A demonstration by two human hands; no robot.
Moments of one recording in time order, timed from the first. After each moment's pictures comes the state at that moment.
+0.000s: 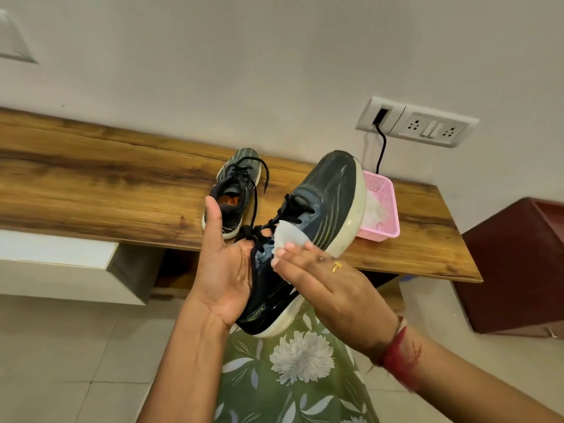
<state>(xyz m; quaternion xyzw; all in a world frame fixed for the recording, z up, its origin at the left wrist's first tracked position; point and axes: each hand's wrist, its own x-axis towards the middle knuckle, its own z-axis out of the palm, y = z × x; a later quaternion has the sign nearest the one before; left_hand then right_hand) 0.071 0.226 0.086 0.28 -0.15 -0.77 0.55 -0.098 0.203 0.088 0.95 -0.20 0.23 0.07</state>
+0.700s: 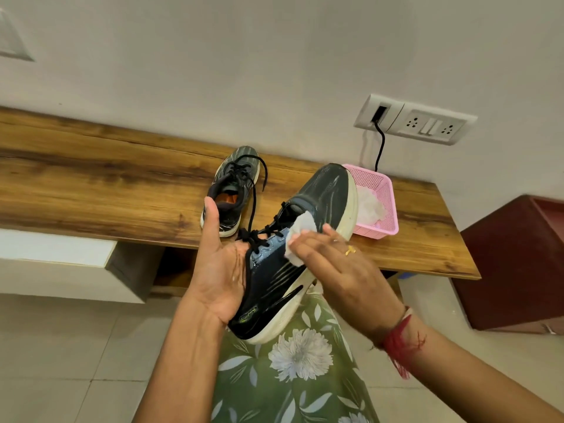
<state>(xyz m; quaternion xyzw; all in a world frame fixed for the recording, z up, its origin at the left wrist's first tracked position) 0.073 0.228 0.085 0.32 -0.14 -0.77 0.53 -0.108 0.188 0.083 0.94 -0.25 0.23 0.09</state>
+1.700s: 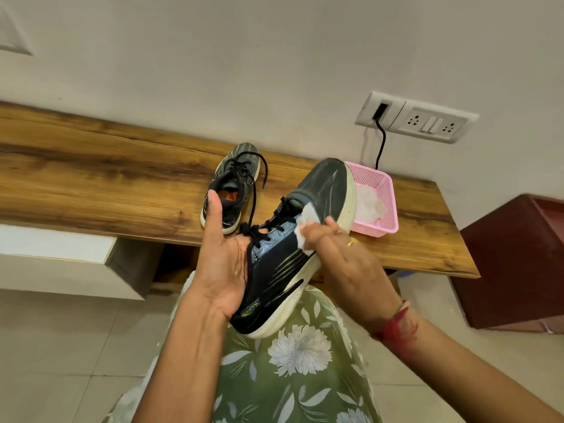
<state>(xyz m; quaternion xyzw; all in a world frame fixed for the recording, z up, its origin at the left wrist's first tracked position) 0.069 0.228 0.088 0.35 -0.16 -0.75 0.53 -0.106 0.183 0.084 0.92 -0.29 0.27 0.05</state>
